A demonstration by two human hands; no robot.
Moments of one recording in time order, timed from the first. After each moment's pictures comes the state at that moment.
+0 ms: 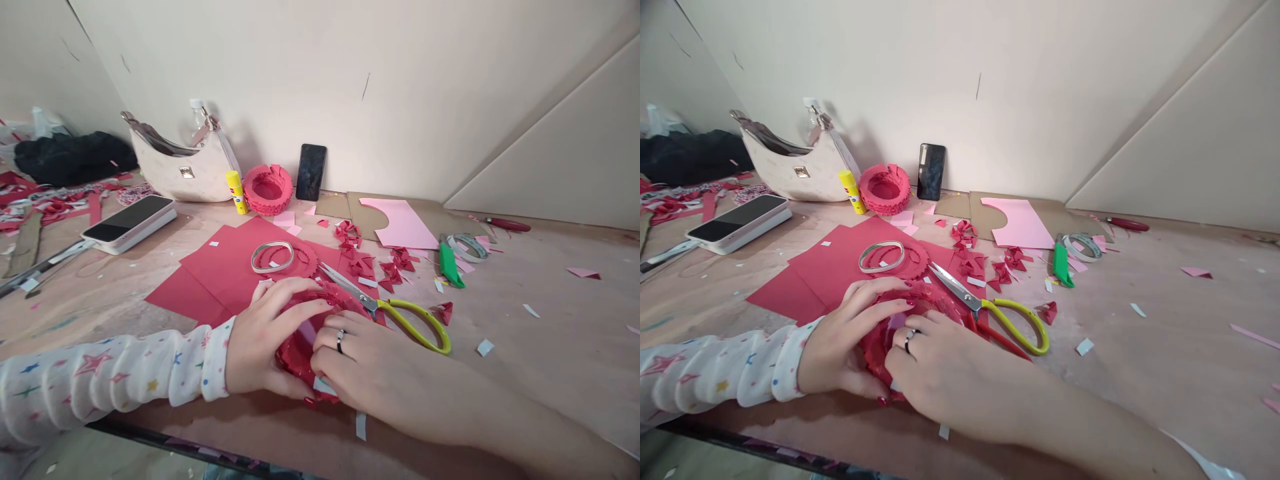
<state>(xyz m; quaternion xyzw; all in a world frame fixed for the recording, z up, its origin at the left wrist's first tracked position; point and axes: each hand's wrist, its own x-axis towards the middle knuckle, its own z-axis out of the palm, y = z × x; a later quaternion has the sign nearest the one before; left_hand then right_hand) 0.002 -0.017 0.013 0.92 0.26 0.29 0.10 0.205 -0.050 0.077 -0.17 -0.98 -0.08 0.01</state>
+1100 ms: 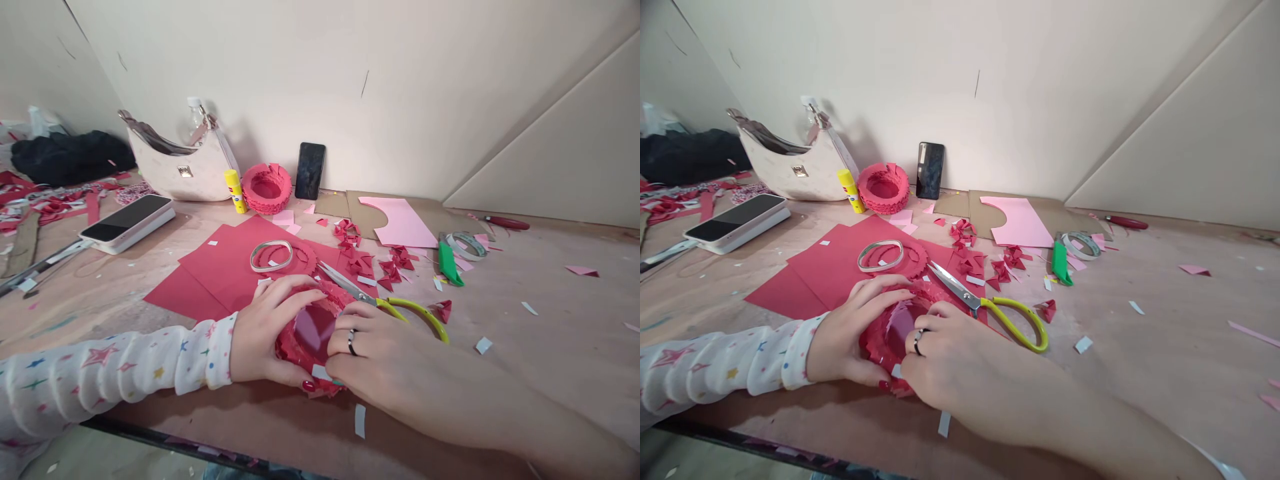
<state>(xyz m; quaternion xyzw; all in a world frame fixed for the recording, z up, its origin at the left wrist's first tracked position) 0.001 -0.011 0.008 0.91 0.29 0.25 0.17 0.212 -0.055 0.085 -0.21 -0.98 -0.02 0.00</state>
